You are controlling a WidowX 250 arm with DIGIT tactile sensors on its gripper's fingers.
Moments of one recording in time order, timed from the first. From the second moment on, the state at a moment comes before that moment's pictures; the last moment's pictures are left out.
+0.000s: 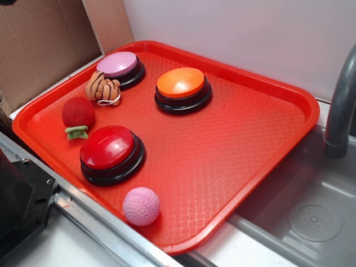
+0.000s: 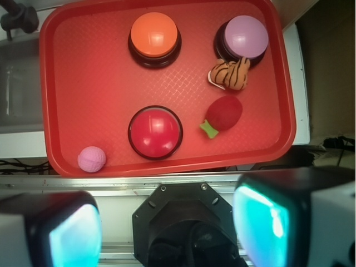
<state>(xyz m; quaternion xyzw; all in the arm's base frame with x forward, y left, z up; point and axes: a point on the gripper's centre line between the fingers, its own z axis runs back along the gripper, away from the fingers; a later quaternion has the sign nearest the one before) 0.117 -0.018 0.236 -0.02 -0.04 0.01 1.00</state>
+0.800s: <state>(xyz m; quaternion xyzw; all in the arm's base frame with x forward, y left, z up) 0.125 -0.060 0.186 -0.05 -0.04 0.05 1.00</state>
